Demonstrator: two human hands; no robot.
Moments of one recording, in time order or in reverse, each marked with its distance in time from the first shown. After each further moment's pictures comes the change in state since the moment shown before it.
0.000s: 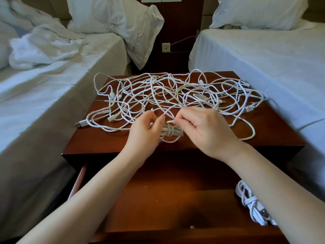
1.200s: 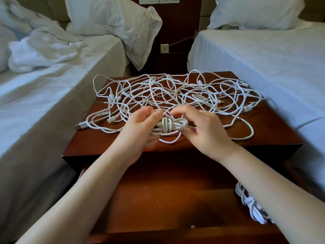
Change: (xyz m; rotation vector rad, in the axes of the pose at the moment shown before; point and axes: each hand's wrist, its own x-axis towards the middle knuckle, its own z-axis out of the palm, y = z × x) left_hand -0.004 0.019 -0.017 -0.365 -0.244 -0.032; right_hand -0.009 0.012 0.014 0.085 0.090 -0.029
